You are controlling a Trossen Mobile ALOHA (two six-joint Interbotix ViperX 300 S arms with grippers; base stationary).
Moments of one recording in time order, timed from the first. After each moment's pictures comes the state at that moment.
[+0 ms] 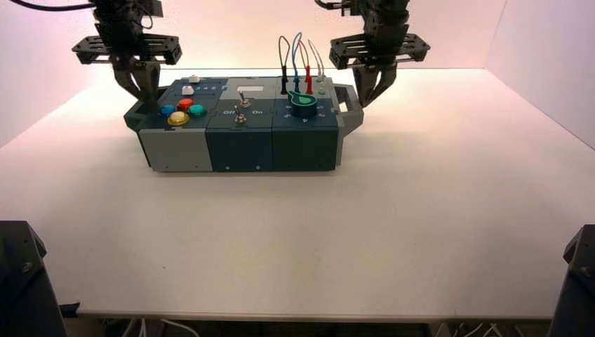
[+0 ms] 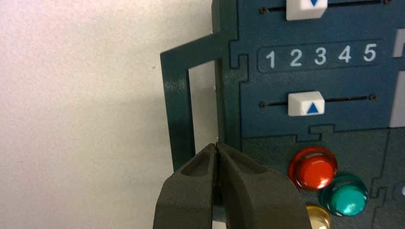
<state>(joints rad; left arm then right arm) -0.10 0.20 0.56 0.00 0.65 -0.04 0.44 0.28 0.42 -0.07 0.64 0.18</state>
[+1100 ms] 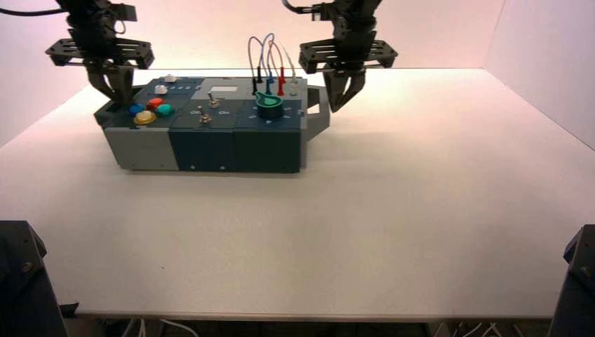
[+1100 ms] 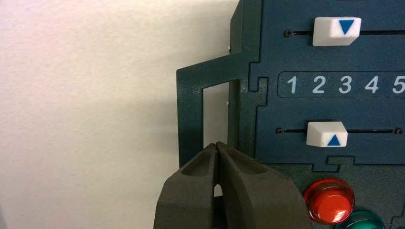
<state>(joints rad) 0.07 0.25 0.51 0.04 0.61 0.06 0.54 0.34 0.35 -0.01 0.64 0.18</state>
